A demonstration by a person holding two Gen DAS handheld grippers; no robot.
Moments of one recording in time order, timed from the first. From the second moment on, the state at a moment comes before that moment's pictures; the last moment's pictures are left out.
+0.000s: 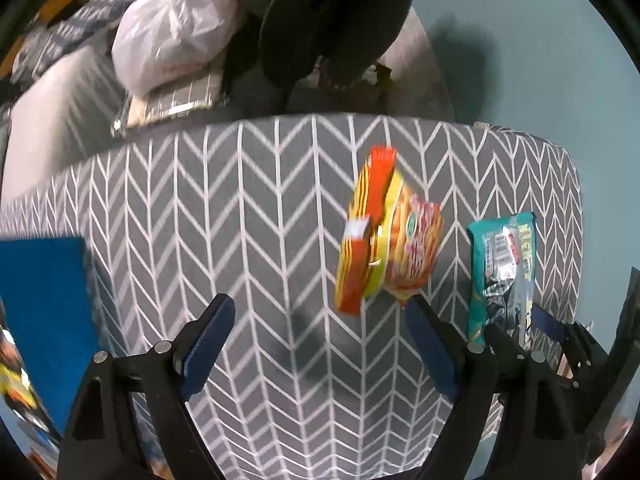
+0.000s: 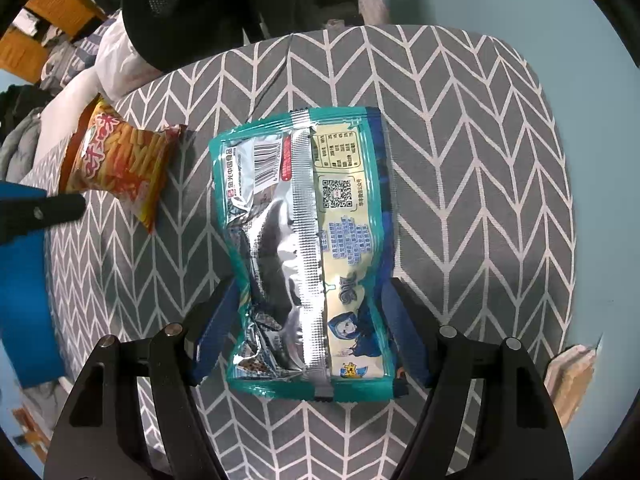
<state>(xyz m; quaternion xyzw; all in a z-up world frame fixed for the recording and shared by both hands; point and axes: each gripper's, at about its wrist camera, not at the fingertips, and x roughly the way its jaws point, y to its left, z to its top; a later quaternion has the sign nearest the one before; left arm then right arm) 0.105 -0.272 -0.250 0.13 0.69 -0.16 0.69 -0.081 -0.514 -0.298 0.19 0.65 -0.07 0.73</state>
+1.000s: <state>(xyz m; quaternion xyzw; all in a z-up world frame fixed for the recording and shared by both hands) 0.115 -0.324 -0.283 0.20 0.67 -0.24 0.67 -0.032 -0.495 -0.310 0.13 0.66 -0.13 0.72</state>
